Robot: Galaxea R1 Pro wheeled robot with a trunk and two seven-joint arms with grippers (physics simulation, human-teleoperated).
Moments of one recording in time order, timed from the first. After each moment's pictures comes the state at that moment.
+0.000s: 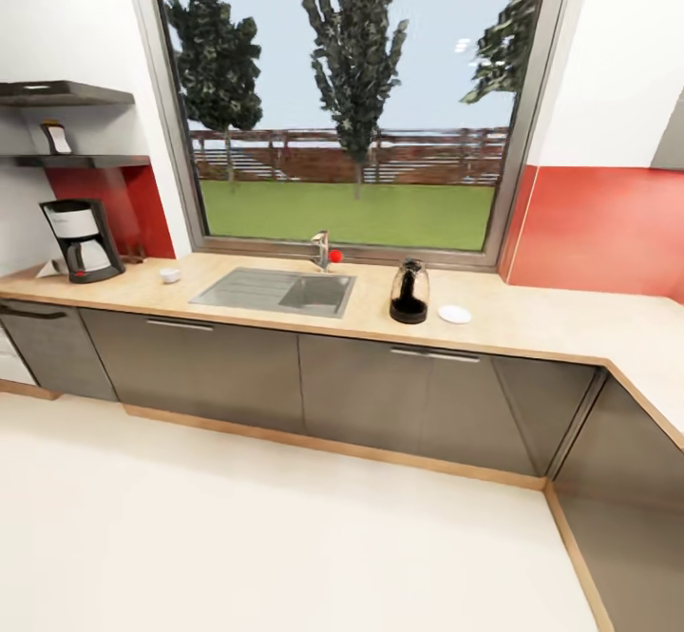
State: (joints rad) left arm 0.00 -0.01 0.01 0.00 0.00 -0.06 0.01; right arm -0.01 0.05 0.00 -0.05 0.00 -0.03 0.00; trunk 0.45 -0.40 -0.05
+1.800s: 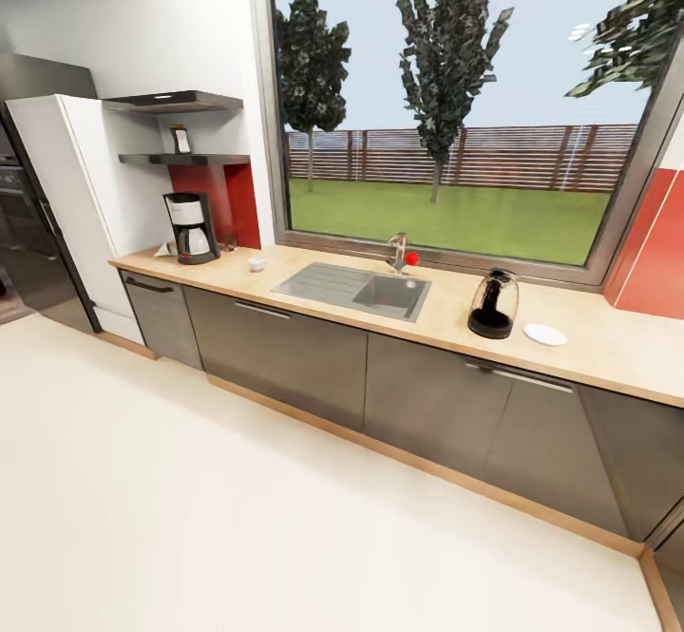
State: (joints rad) left arm 0.00 -0.01 0.00 0.00 0.00 -0.06 0.01; right arm -0.01 0.05 0.00 -0.07 0.00 -0.03 0.00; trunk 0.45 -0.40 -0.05
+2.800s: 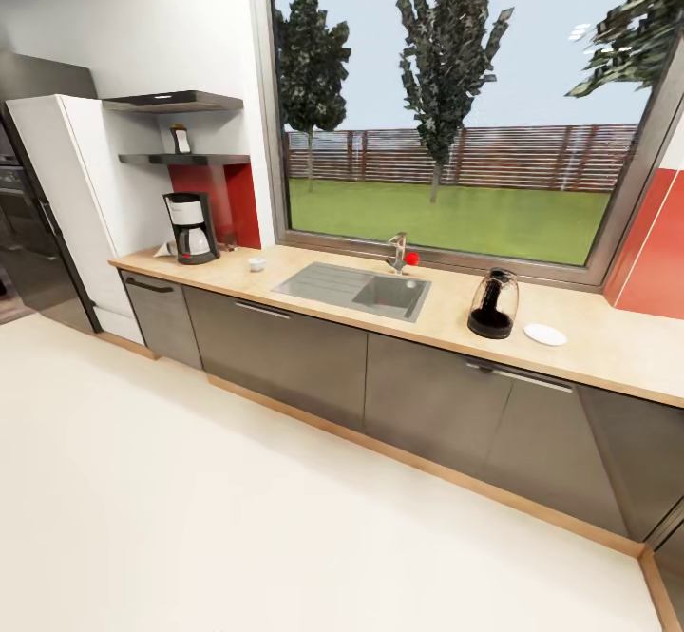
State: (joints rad) left arm 0.00 -0.01 0.00 0.00 0.00 -0.08 0.01; right arm -0.01 0.05 0.00 -0.07 0.00 -0.03 0.00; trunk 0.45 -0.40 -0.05
